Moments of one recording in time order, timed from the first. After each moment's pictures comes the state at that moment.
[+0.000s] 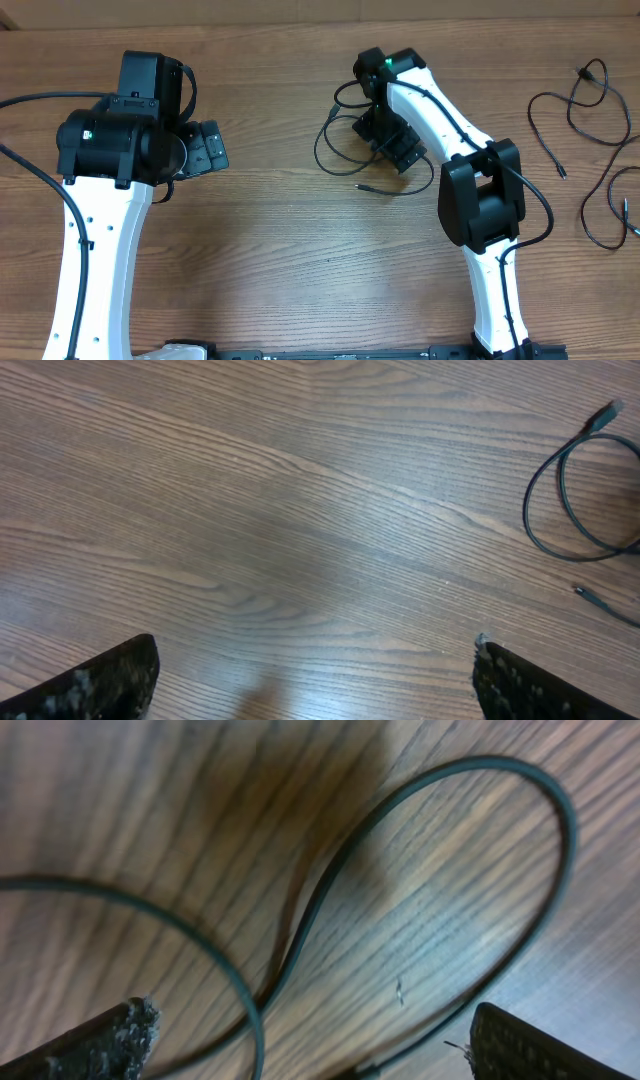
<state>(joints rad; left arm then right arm) -0.12 1.45 1.71 -1.47 -0.16 -0.42 0.39 2.36 2.03 -1.35 0.05 1.25</state>
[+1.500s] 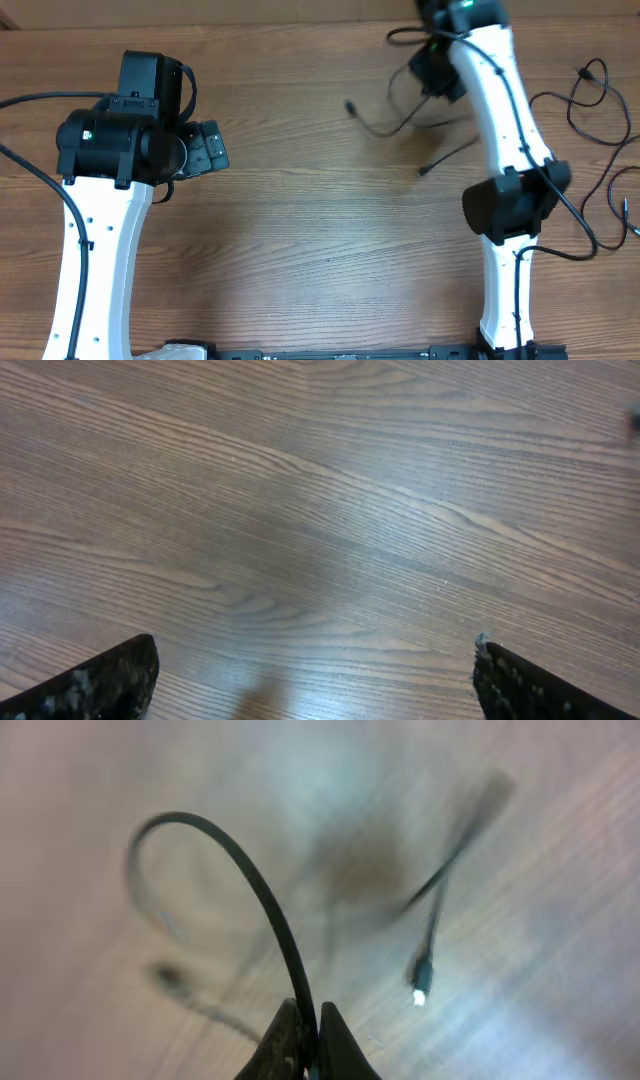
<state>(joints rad) -0.12 1.45 1.71 -1.47 -0.15 -0.41 0.21 2.36 2.63 -1.64 0.17 1.06</state>
